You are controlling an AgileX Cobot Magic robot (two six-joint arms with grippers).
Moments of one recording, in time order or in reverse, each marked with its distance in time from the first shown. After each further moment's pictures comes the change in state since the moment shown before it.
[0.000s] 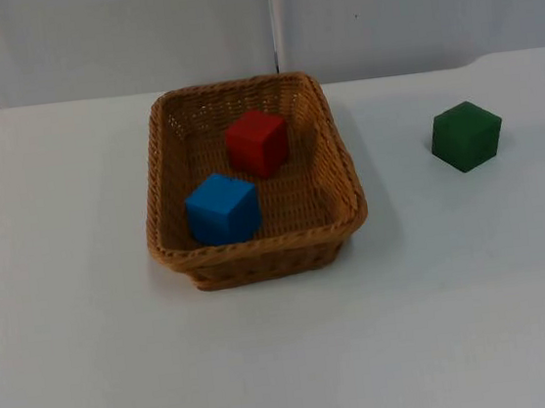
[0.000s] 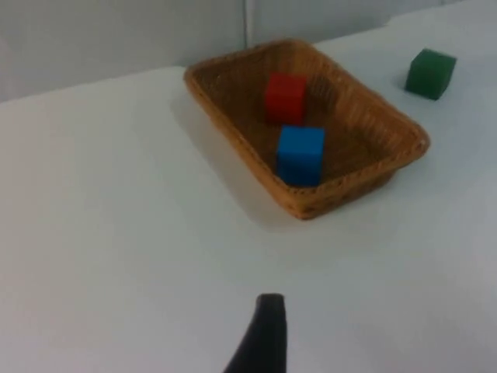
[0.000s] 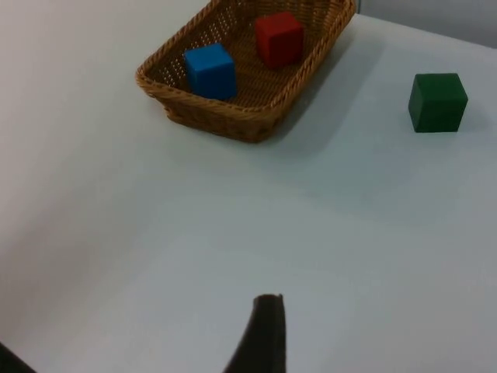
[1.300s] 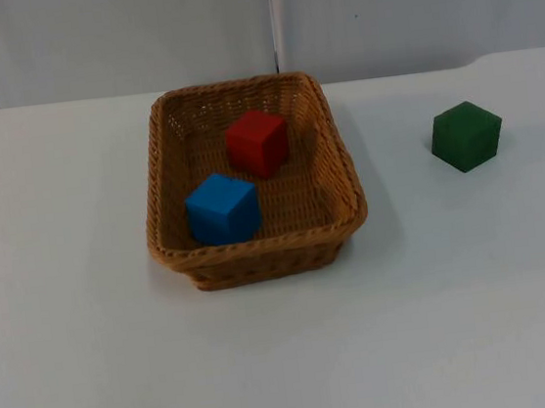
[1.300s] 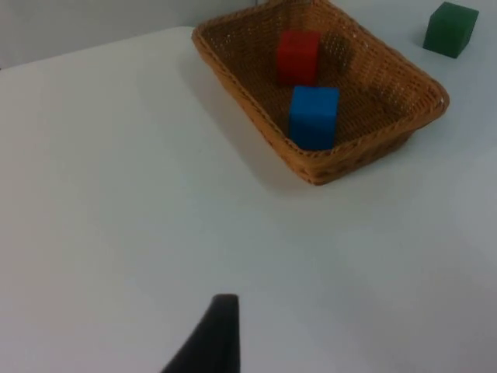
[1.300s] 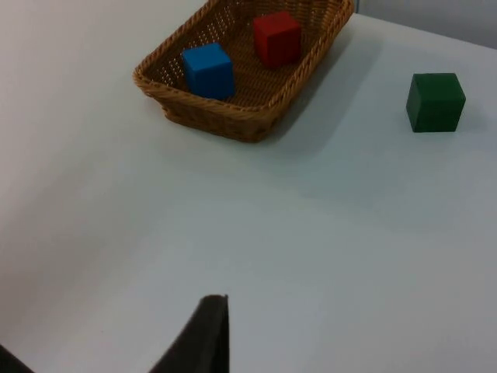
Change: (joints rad) right arm 0.000 0.000 0.000 -0.003 0.000 0.000; left arm 0.000 0.000 0.020 0.020 0.035 0.009
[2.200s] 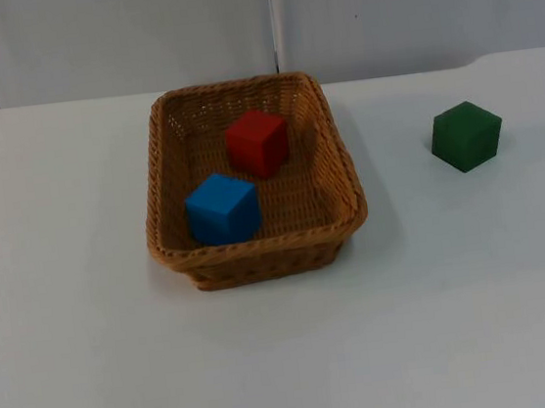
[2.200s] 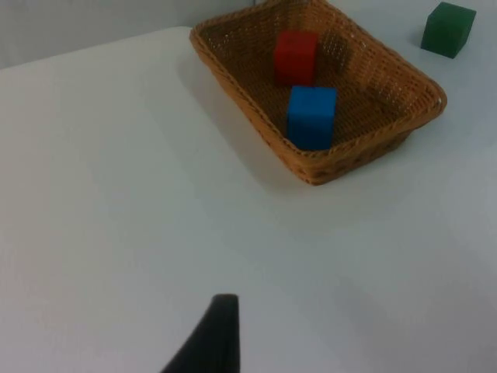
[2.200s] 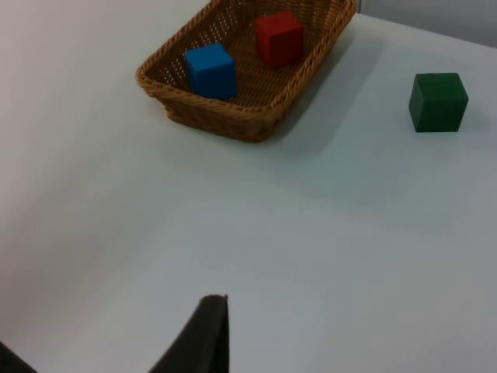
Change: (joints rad) right arm 0.000 0.000 0.000 0.002 0.000 0.002; left arm 0.000 0.000 0.000 -0.005 0.000 0.002
